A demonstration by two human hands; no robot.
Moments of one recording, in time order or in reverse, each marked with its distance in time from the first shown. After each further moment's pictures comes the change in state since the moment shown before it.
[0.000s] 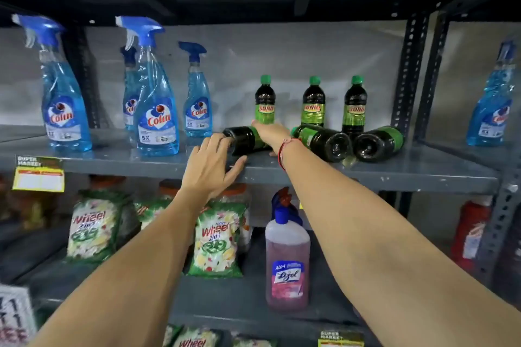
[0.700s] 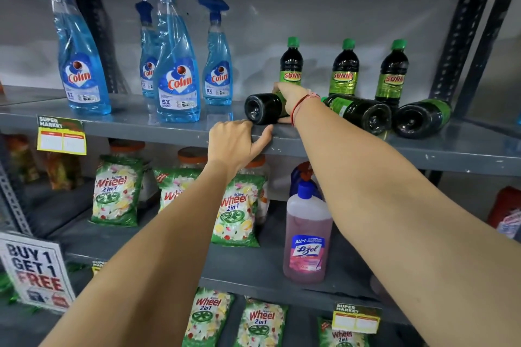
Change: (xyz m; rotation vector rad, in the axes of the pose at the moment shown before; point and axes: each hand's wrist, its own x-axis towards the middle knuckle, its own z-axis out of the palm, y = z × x) left_hand -0.005 0.005 0.005 0.099 -0.055 -0.151; right_hand 0.026 -0.019 0.021 0.587 -0.065 0.302
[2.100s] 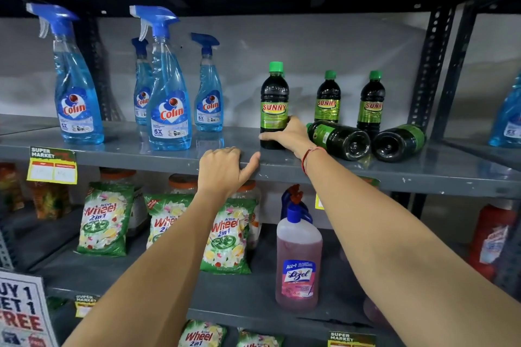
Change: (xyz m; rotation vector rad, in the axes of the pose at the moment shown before) left_hand 0.001 -0.001 0.000 -0.001 -0.051 -0.008; right_hand -0.007 0.026 -0.042 -0.496 0.034 -0.473
